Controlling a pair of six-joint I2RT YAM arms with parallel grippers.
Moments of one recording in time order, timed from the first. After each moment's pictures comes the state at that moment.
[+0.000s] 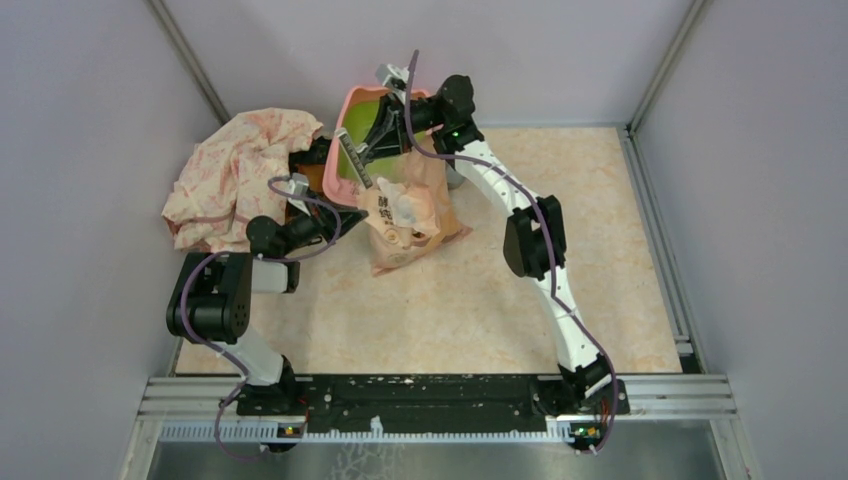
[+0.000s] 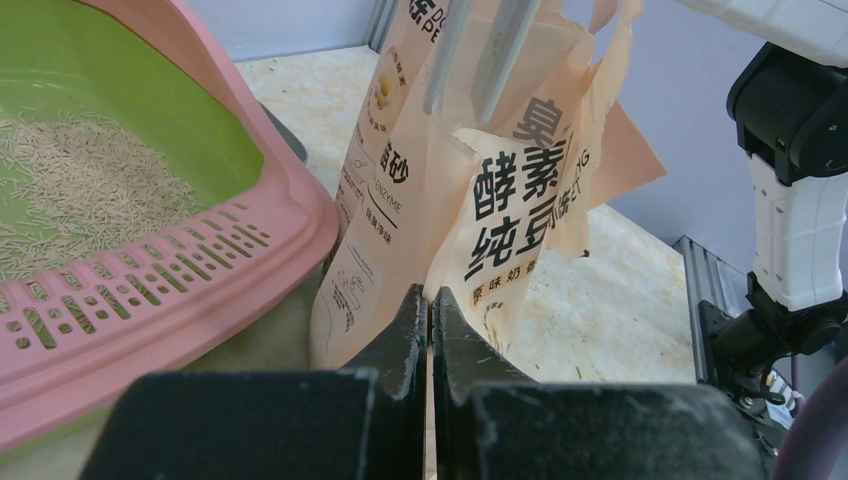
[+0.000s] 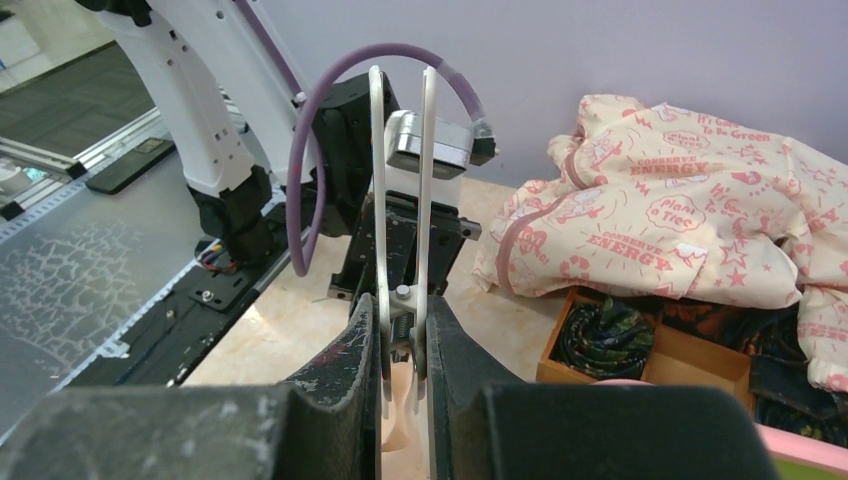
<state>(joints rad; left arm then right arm) -0.04 1.65 0.51 1.48 0.97 -0.67 0.55 2.46 2.41 0.63 -1.49 0.63</state>
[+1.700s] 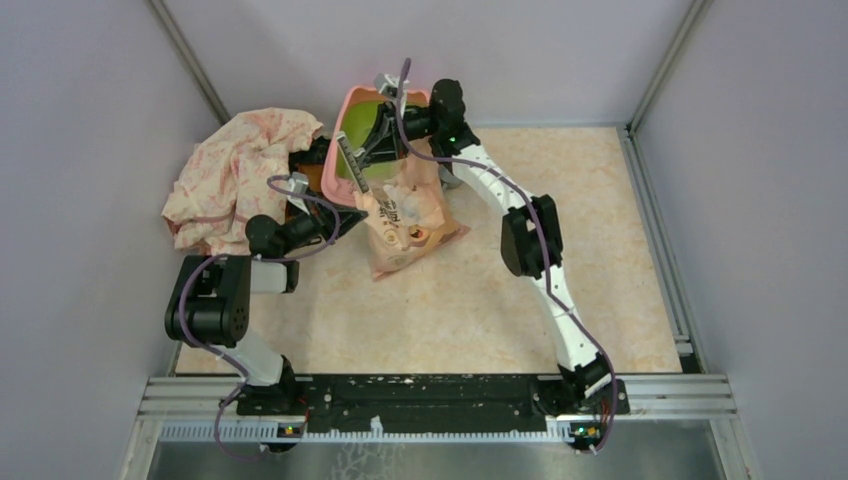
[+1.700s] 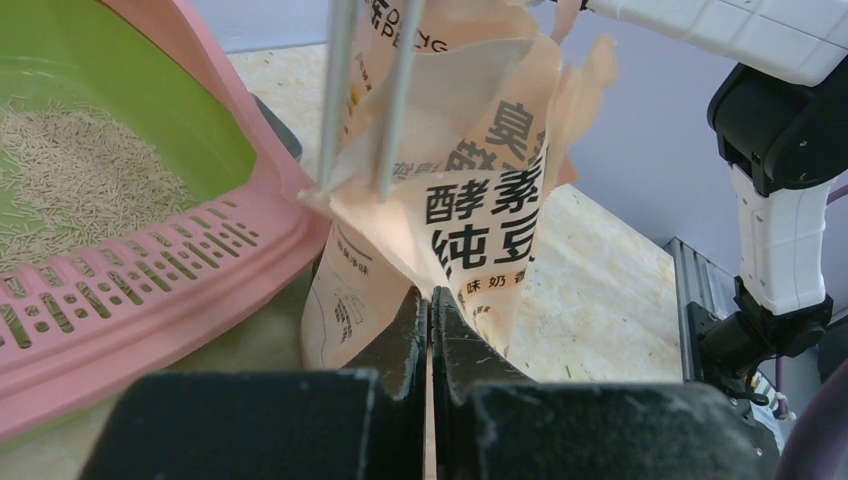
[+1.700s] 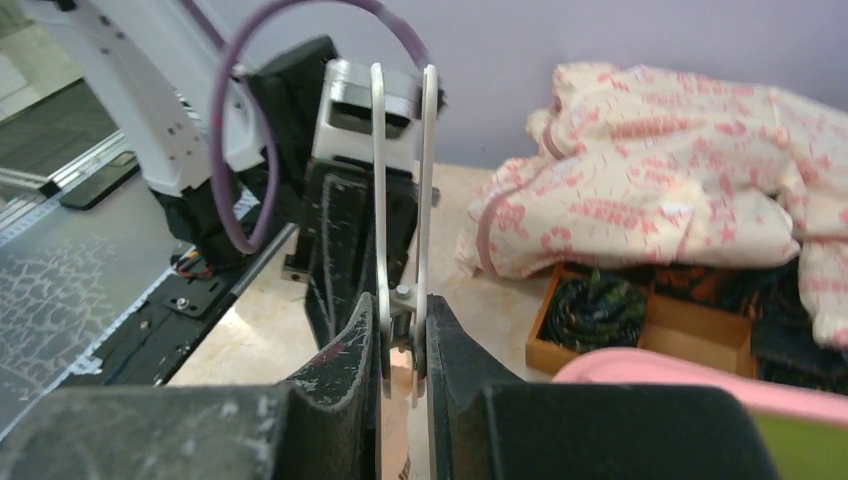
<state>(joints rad) -0.04 1.63 0.51 1.45 0.97 -0.70 0.54 2.50 2.39 0.60 -1.46 0.58</state>
